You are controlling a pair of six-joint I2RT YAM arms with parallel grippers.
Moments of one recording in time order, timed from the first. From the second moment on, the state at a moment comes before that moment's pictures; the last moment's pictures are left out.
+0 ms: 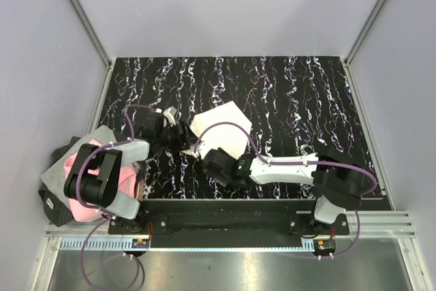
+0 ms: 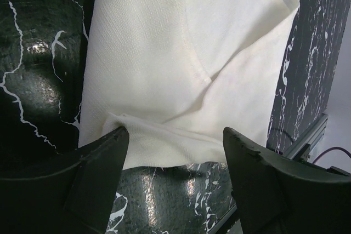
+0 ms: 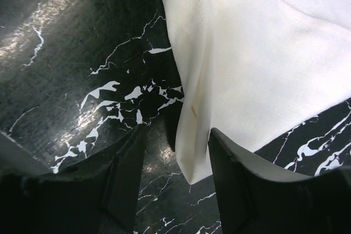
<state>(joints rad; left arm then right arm) -0.23 1.51 0.57 0.15 0.52 -0.62 1.20 1.66 0.98 -0.31 0.36 0.12</state>
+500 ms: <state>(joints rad) -0.22 1.52 0.57 0.15 0.53 -0.62 1.24 1.76 0.99 -0.35 0.51 0.14</state>
